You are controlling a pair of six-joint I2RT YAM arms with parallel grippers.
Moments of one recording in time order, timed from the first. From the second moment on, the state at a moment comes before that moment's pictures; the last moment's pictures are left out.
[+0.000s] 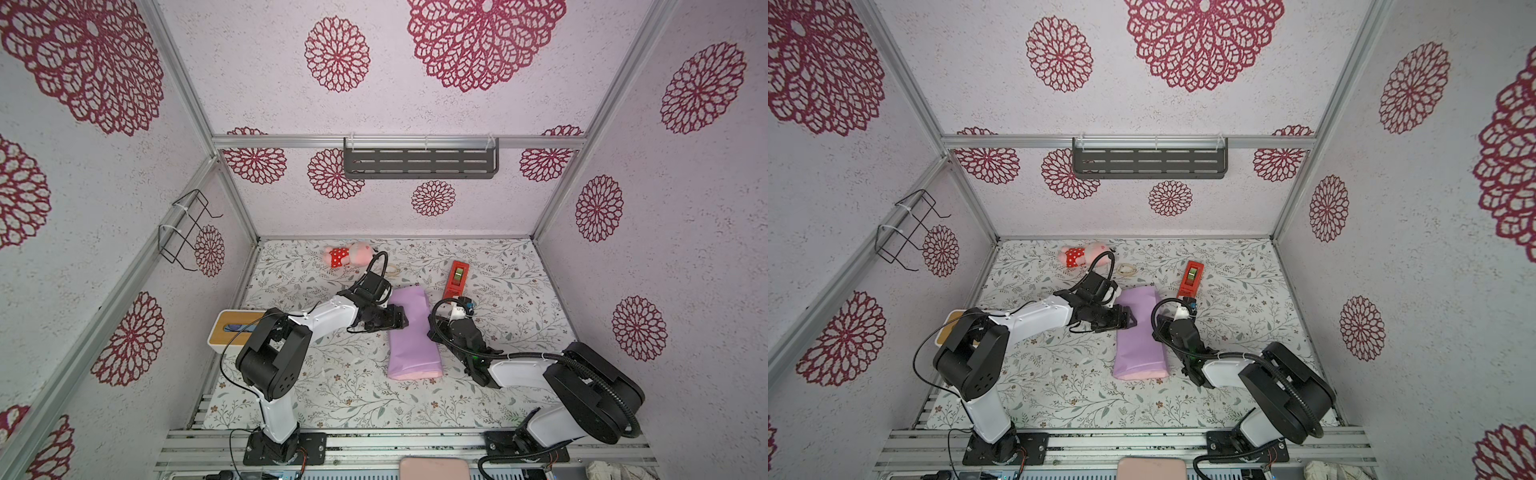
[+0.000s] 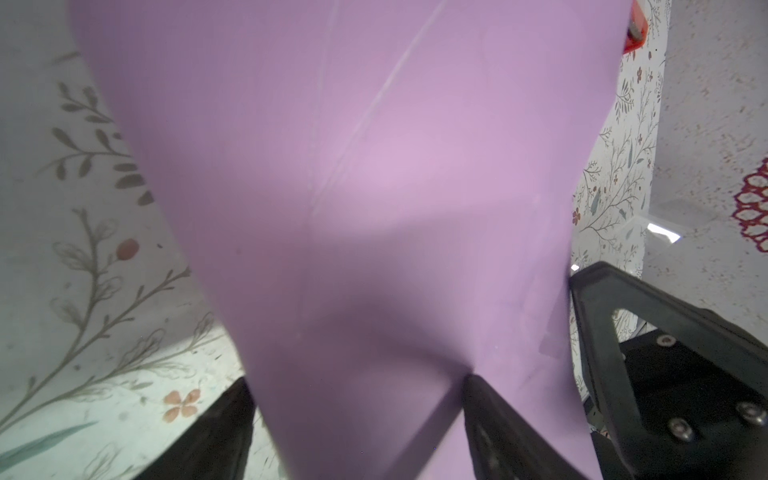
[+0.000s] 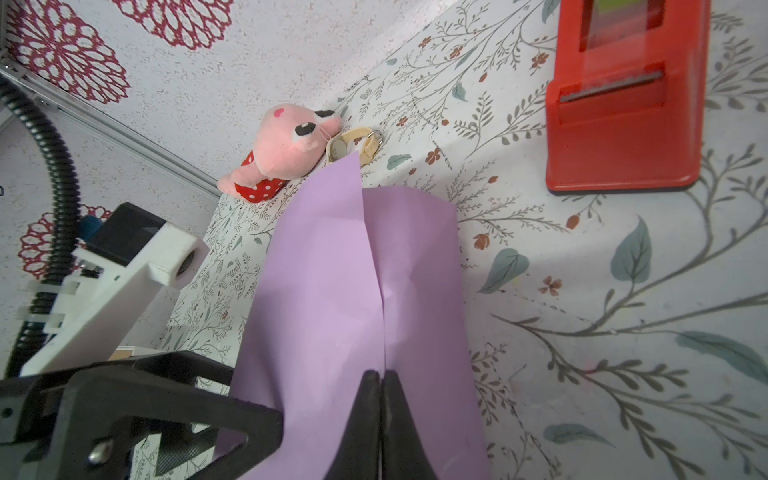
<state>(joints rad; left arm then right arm) -0.59 1.83 1.16 -0.39 0.33 -0.57 0.72 1.48 0.42 0.67 0.22 0.85</state>
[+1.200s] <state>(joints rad) -0.58 1.83 1.15 -0.37 0.35 -0.57 0.68 1.43 0.43 0.50 0.10 0.77</state>
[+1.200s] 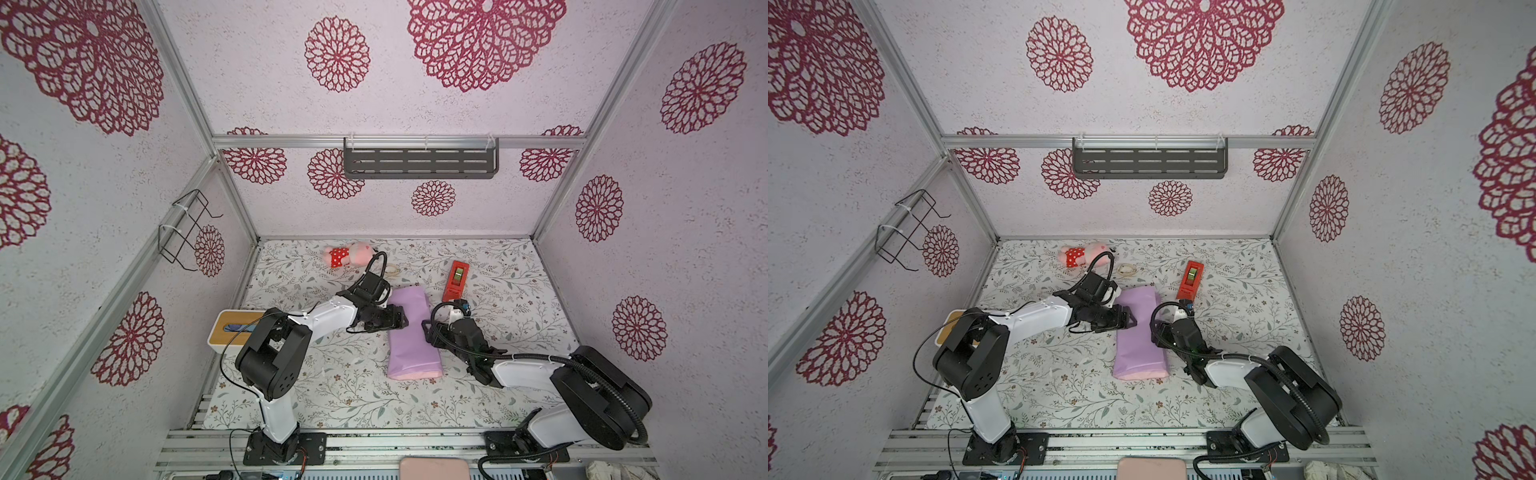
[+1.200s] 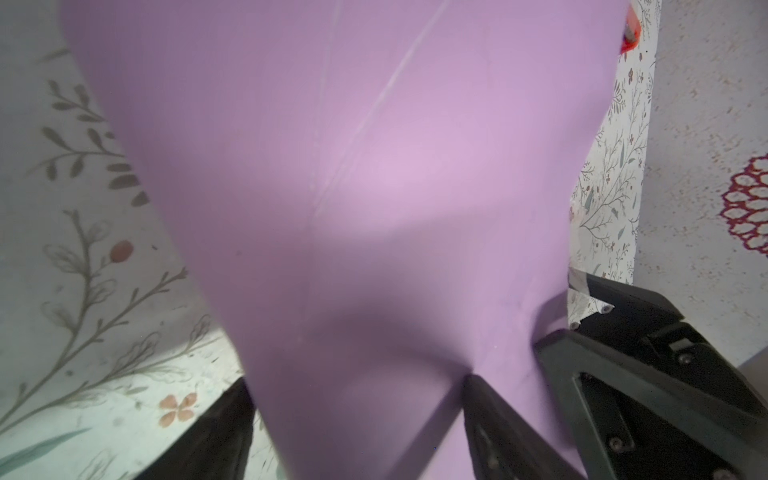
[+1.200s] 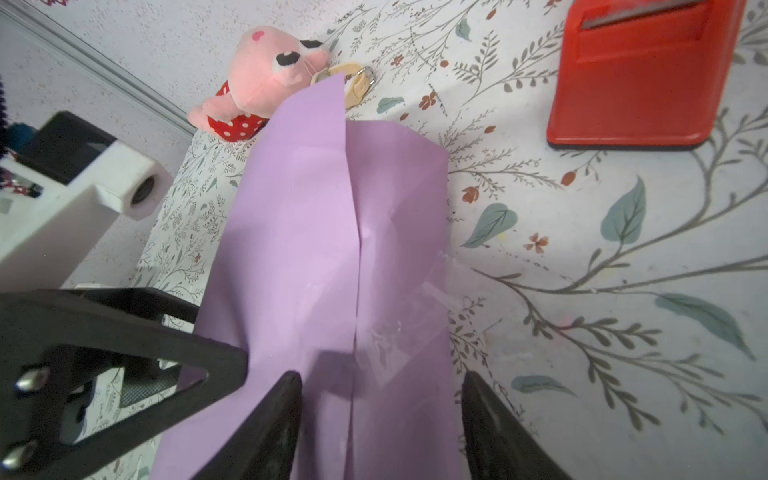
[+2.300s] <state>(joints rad) -0.58 1.83 1.15 -0.37 0.35 -0.57 0.65 1.43 0.94 -0.32 -0.06 0.57</state>
